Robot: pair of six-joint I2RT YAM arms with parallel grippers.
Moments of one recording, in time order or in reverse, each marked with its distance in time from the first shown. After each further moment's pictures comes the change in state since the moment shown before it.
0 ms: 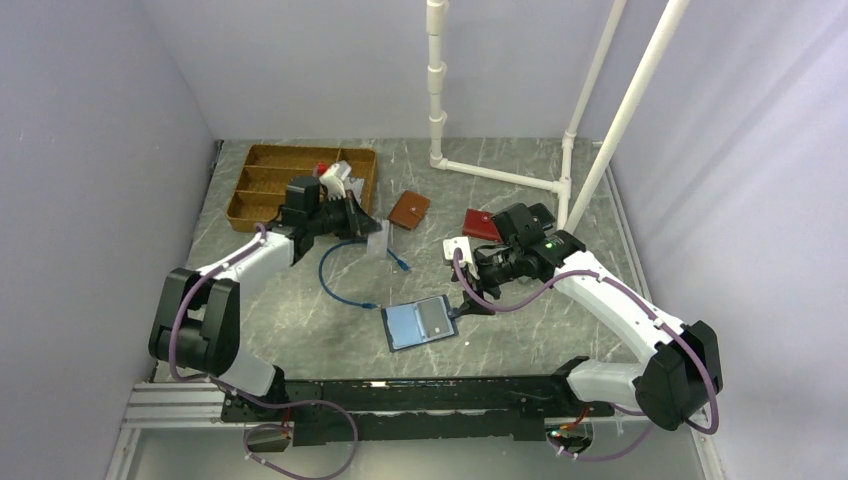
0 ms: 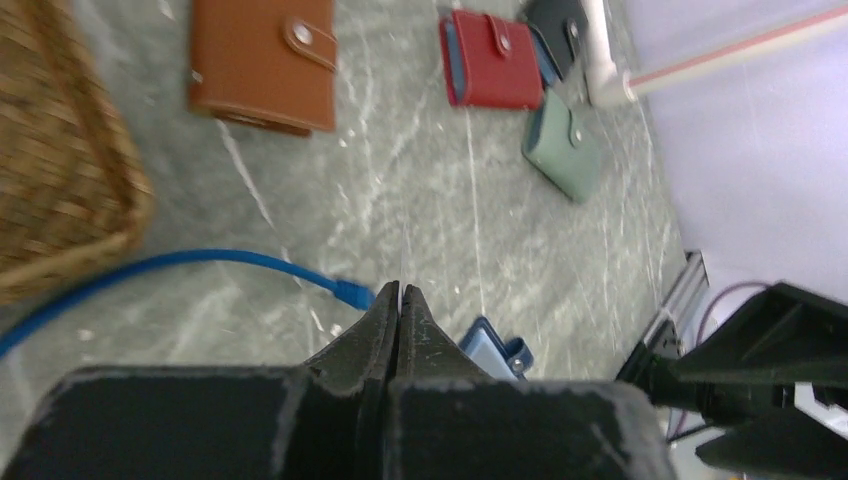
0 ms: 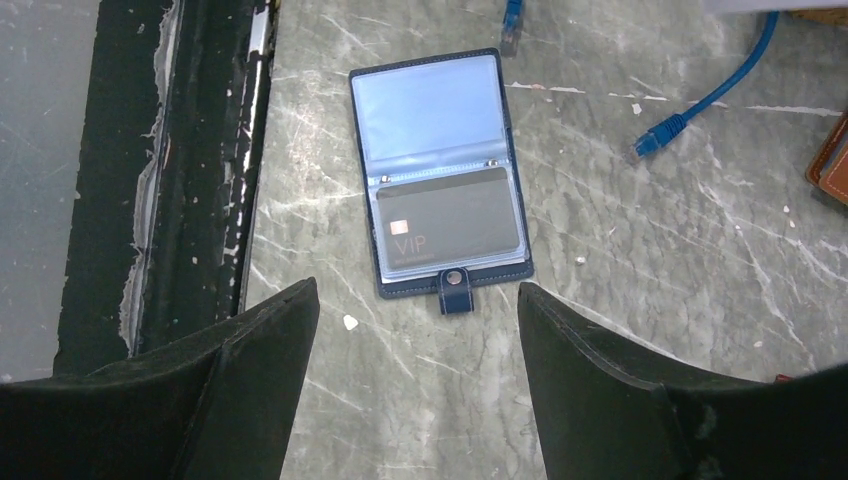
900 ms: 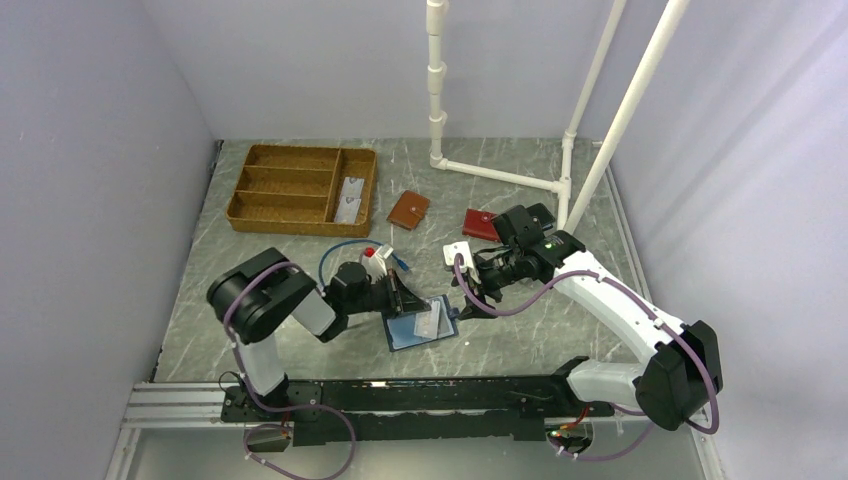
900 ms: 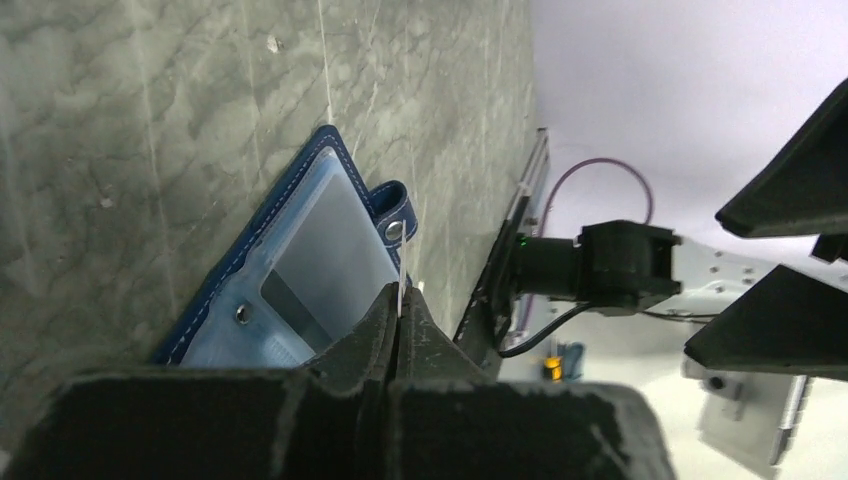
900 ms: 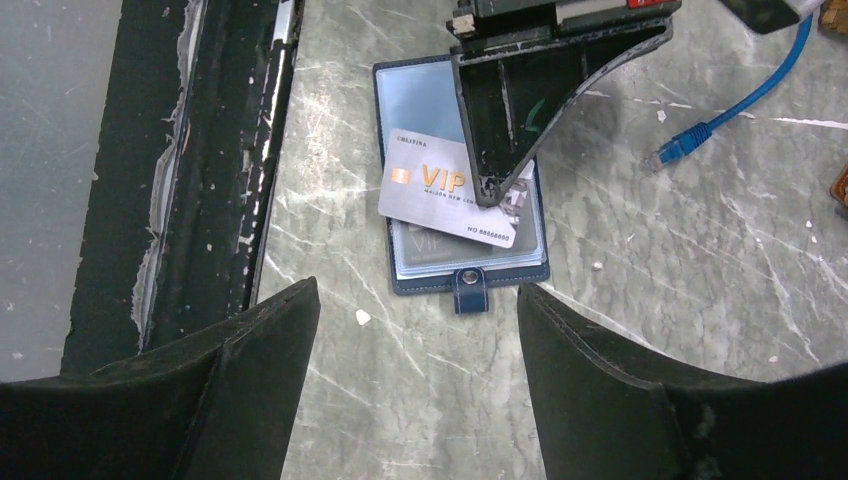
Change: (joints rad) left arm -0.421 0.323 -0.486 1.019 -0.063 -0.628; right arm 0.005 0.000 0.000 -0.043 -0.018 -0.054
